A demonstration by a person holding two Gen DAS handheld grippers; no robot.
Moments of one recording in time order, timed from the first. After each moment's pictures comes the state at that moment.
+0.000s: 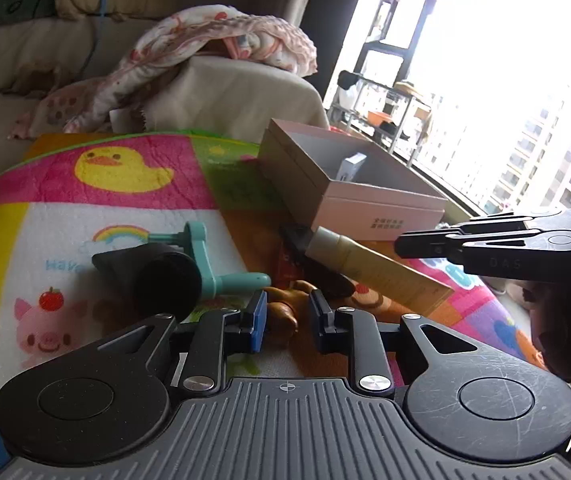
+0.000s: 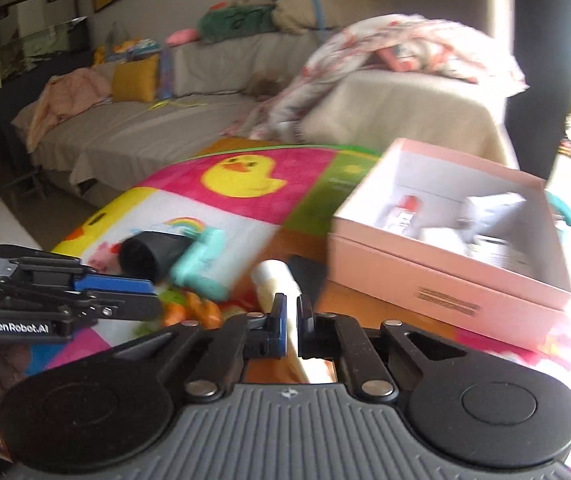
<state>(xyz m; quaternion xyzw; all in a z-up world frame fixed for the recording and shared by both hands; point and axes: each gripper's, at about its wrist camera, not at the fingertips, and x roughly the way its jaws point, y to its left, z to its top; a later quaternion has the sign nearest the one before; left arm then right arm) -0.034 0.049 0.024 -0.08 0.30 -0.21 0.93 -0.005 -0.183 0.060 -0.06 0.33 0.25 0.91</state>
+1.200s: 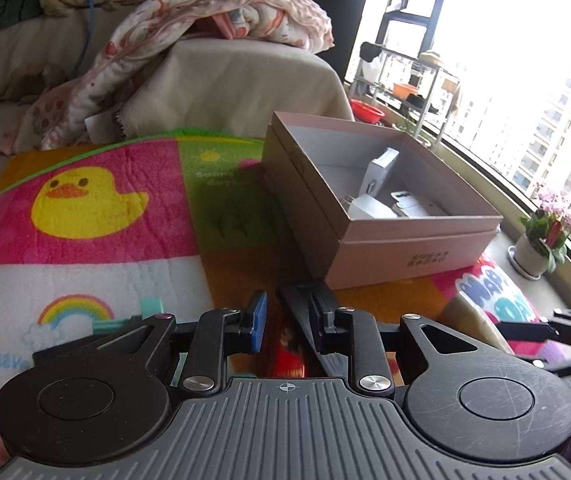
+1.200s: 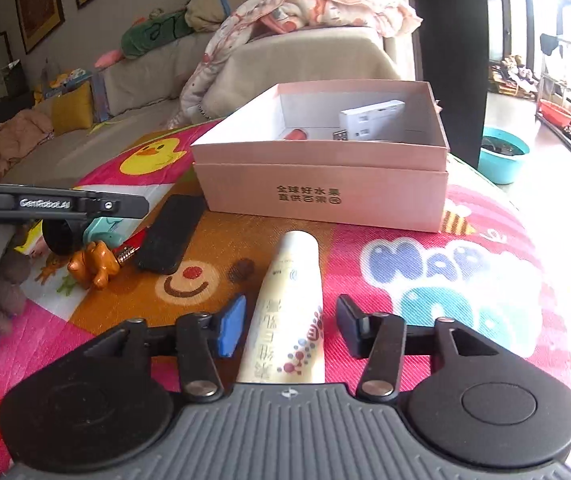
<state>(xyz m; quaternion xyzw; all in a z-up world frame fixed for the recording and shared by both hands) 0.067 0.001 0.026 -0.05 0.35 -0.16 0.92 -0.014 -0.273 0.010 0.03 0.35 0.19 0.92</state>
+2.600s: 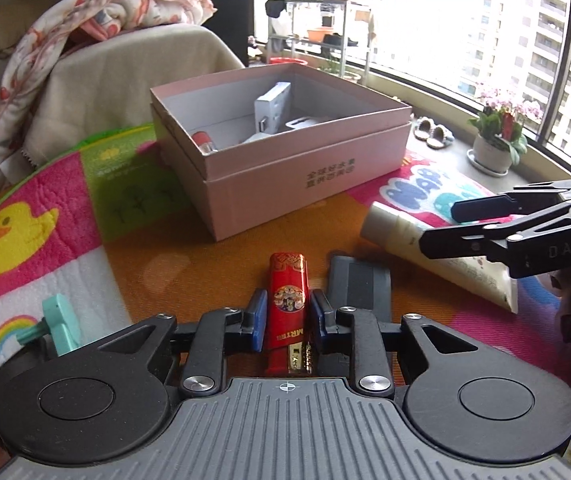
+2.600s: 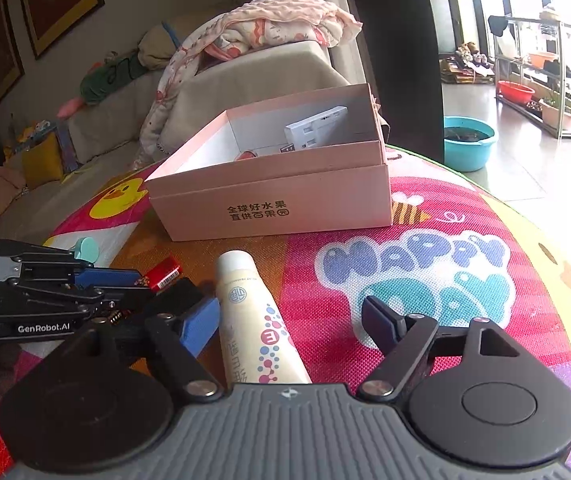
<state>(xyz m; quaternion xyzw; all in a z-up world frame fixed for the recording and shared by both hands) 0.021 -0.056 0.009 0.09 0.36 -0.27 0.89 -0.013 -0.293 0.004 0.10 0.34 0.14 0.93</state>
